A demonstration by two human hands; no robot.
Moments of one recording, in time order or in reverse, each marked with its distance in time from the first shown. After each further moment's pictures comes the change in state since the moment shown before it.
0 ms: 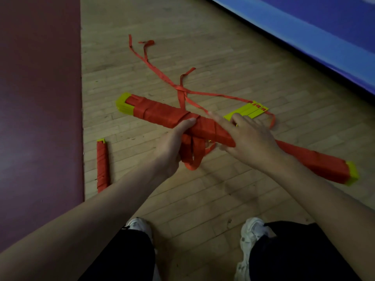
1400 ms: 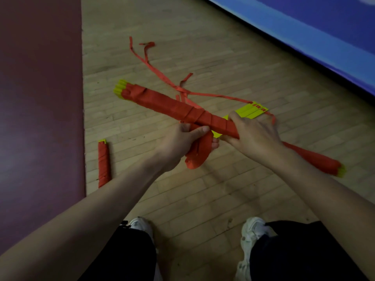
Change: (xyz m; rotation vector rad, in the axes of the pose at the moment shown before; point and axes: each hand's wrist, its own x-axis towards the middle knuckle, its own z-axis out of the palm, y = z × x) left_hand -0.004 0.005 0.001 0.097 -0.318 0.115; right_hand 0.005 0.001 -0.014 0.107 -0.144 0.219
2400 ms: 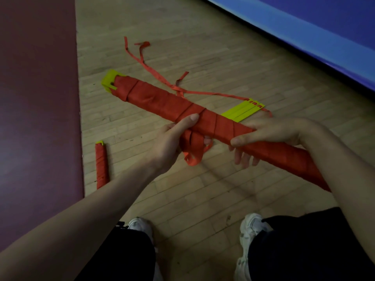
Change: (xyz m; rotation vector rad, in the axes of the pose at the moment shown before) left_hand 0.001 -0.009 -0.004 -0.014 -0.034 0.141; right_hand -0.009 0.032 -0.046 0.932 -0.831 0.051
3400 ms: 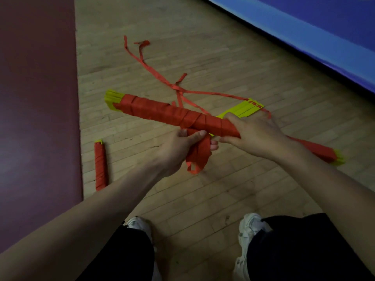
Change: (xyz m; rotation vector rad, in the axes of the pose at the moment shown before) left_hand -0.001 -0.005 0.013 -0.053 -0.002 -0.193; right_hand 0.032 0.020 0.020 -1.020 0.709 -0.056
